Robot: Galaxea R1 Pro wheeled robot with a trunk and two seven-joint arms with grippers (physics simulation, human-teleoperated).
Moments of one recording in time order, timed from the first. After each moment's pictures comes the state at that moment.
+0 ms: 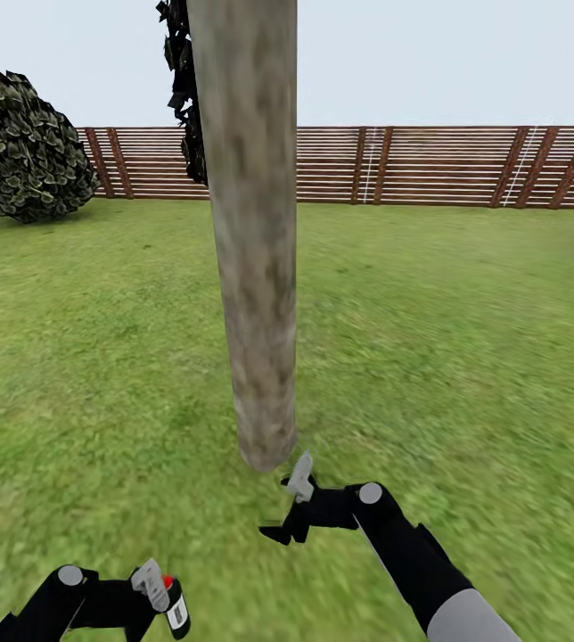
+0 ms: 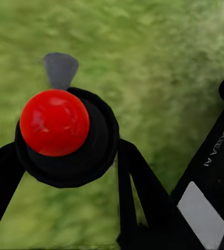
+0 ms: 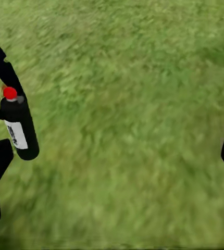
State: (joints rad) left arm -0.36 0.23 0.04 -0.72 -0.47 0.08 -1.05; right arm -0.52 0.05 0.36 -0.98 0.27 0.18 0.85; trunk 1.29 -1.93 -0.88
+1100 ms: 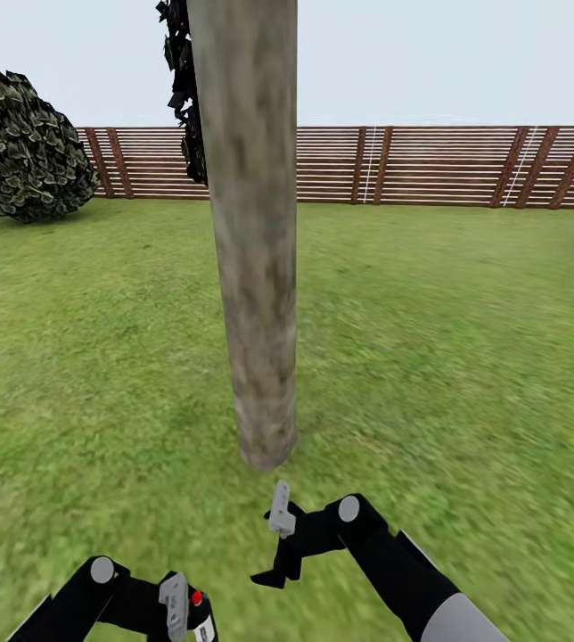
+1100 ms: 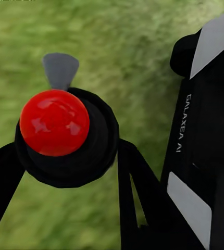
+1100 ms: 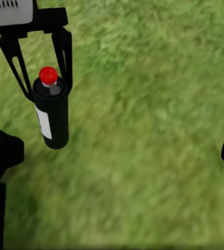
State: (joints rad) left arm -0.39 0.19 -0.11 -0.73 -0.55 -0.09 -1.18; right arm -0.52 0.05 0.51 -0.97 0.41 0.18 0.93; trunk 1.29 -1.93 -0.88
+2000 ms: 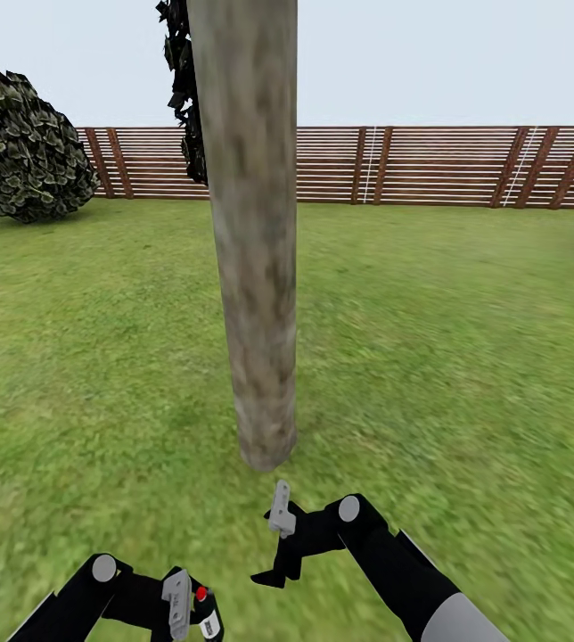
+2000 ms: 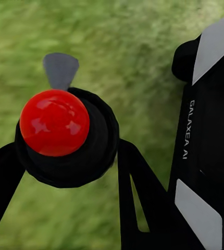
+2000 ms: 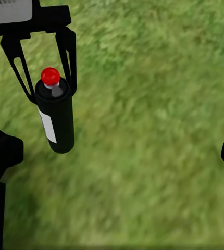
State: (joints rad) left arm -0.39 0.19 -0.11 -0.73 -0.54 -0.14 -1.18; right arm -0.52 0.05 0.51 -0.97 0.41 0.18 0.93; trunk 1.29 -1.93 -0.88
